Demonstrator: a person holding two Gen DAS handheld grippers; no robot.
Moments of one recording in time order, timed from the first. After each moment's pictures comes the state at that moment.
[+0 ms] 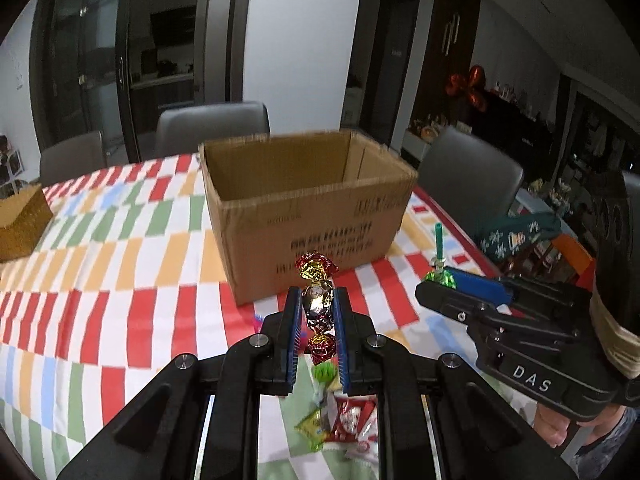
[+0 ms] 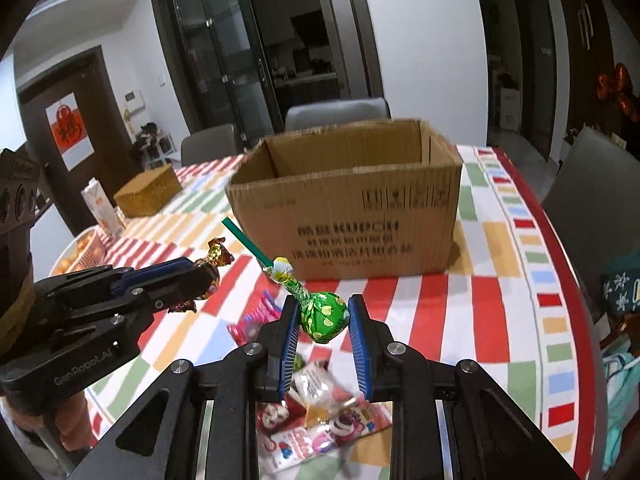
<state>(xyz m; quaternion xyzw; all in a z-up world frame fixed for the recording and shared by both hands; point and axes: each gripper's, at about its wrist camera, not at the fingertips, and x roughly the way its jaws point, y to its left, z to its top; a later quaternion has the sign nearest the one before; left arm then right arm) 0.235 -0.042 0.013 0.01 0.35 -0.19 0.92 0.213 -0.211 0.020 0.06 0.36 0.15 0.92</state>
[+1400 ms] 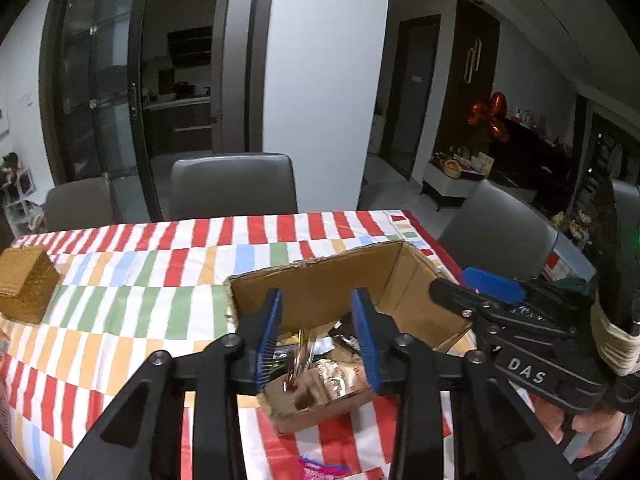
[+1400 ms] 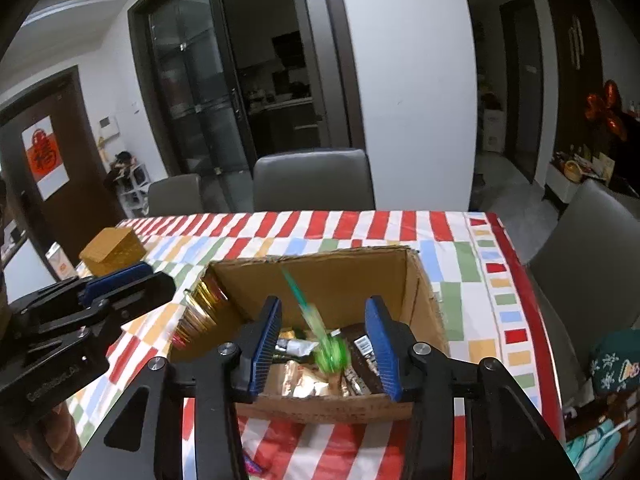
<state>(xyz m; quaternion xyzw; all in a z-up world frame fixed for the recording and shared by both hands) 0.358 -0.038 0.079 0.01 0.31 -0.15 0.94 0.360 -0.218 0.079 0.05 0.33 0.10 0.94</state>
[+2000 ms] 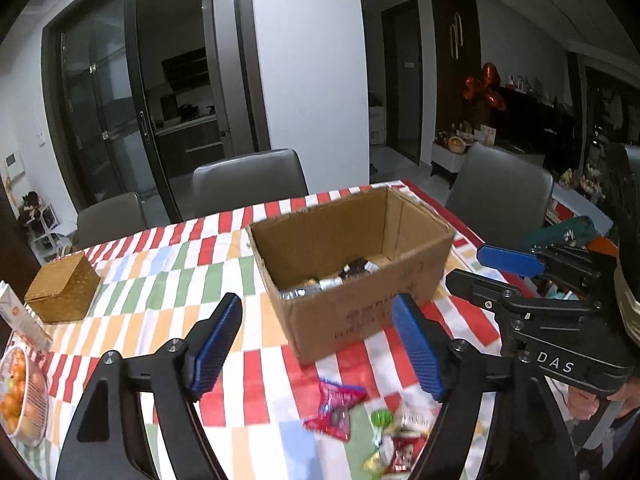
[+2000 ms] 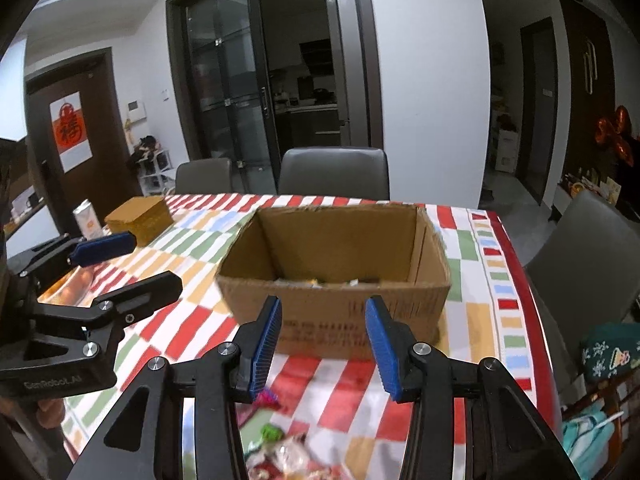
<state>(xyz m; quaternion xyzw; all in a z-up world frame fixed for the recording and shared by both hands) 0.251 -0.038 0.068 0.08 0.30 -0.13 0.94 0.250 -0.210 0.072 0.01 0.31 0.14 0.94</state>
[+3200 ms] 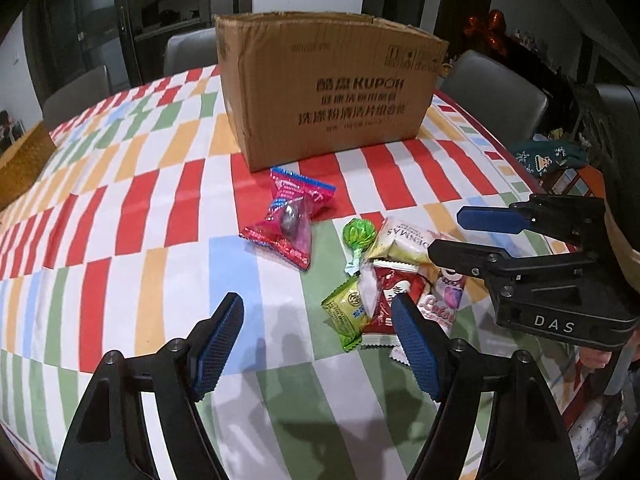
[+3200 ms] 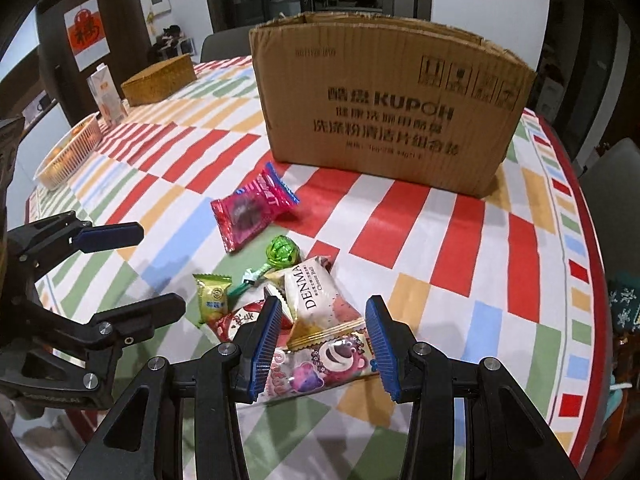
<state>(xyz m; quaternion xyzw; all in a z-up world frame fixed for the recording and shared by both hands) 0.198 -0.029 -0.089 0.04 0.46 -0.16 0.87 0.206 -0.183 -0.058 -0.06 0.48 0.19 0.86</state>
